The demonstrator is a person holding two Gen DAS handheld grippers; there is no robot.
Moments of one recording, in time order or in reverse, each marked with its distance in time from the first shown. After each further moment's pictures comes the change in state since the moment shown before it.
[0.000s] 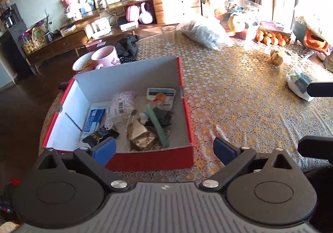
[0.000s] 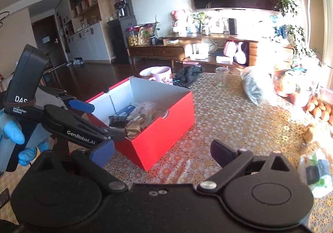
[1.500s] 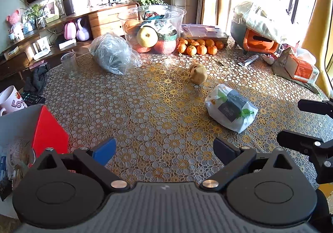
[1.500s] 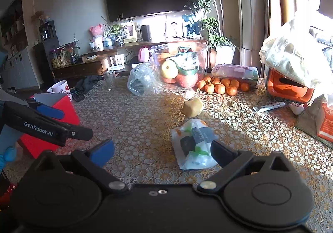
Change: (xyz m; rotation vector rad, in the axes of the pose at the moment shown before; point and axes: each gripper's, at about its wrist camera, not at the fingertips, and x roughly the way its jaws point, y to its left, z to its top) left arm 0.063 -0.185 0.070 0.103 -0.059 -0.261; right arm -0.072 -0.170 -0.071 0.194 -0.082 -0.388
